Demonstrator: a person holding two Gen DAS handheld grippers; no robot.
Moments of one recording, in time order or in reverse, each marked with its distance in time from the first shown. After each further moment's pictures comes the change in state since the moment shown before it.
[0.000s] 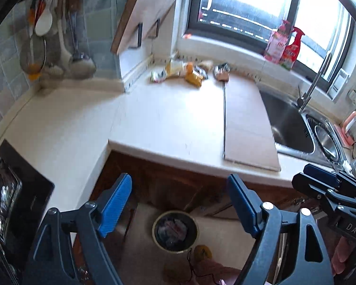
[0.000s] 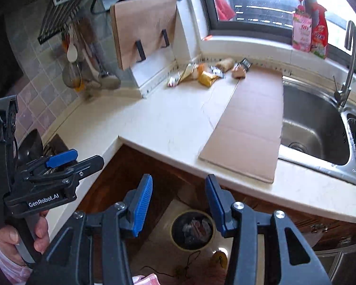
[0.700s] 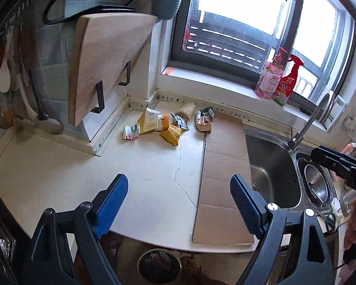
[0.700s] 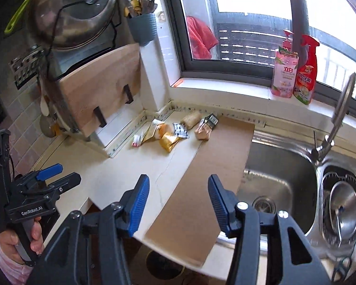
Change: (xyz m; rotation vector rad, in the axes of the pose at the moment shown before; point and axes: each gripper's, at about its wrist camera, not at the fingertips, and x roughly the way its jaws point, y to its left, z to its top) left arm 0.041 -0.065 0.172 -0.017 -0.056 -0.055; right arm -0.019 -0.115 0.176 -0.012 -0.094 -0.058
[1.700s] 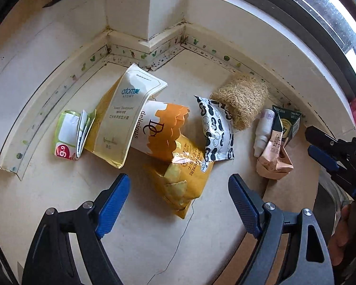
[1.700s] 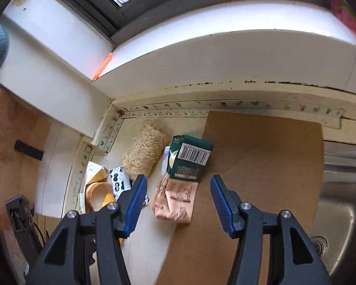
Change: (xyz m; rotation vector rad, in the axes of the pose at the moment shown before) left arm 0.368 0.008 0.095 -0.300 0.355 0.165; right arm 0.376 -0.158 0.121 0.333 0.292 0.161
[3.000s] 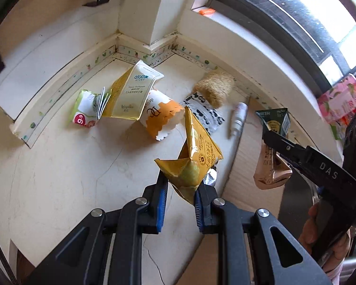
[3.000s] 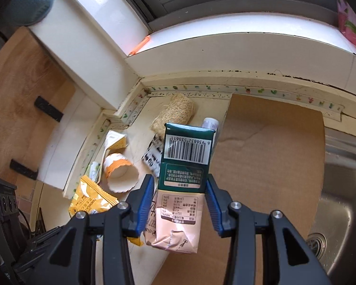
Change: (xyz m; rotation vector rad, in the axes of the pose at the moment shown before) left arm -0.075 0.018 -0.051 -0.001 -0.051 -0.140; right arm -0.037 0.047 -0.068 -0.126 -0.027 0.028
